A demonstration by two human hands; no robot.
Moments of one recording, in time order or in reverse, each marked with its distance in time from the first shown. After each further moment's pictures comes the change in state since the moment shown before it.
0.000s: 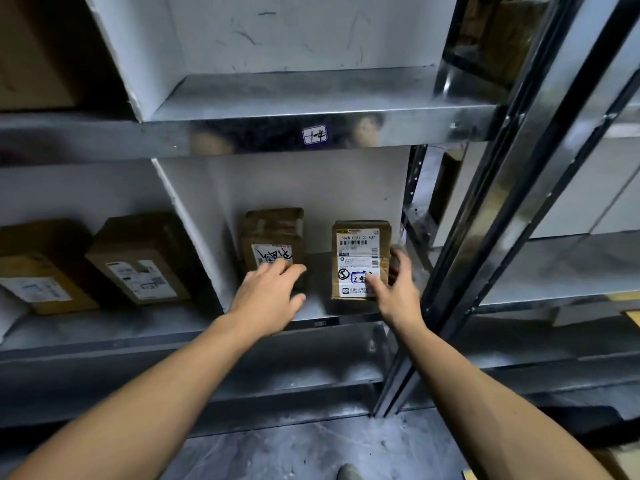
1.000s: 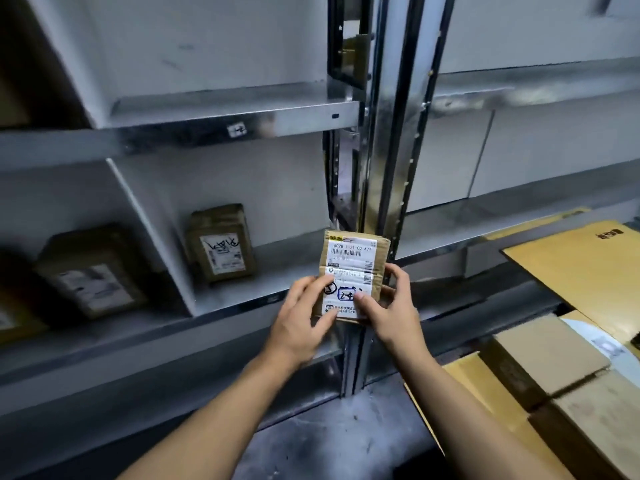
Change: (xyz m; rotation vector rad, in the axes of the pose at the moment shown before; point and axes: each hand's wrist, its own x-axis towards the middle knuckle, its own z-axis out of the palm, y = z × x) left_hand -0.109 0.119 0.039 -0.746 0.172 0.267; right_hand -0.181 -0.009 -0.090 0.080 0.177 -0.023
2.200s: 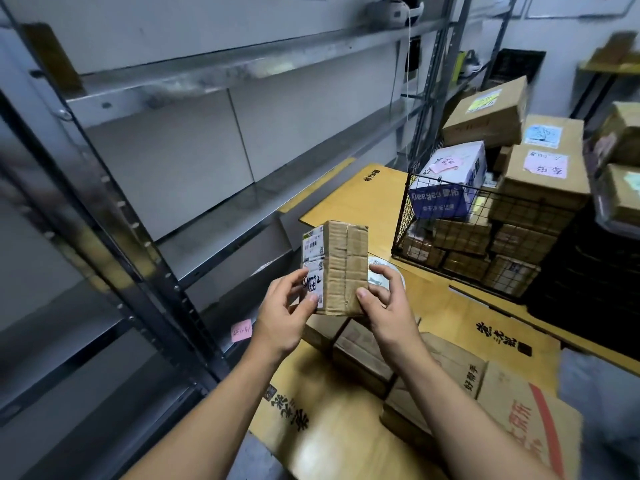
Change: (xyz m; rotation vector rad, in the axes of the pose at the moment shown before) left_hand 0.033 0.216 0.262 -0.494 -0.414 0.023; right_hand -0.077 0.092 -0.315 0.366 0.498 0.143
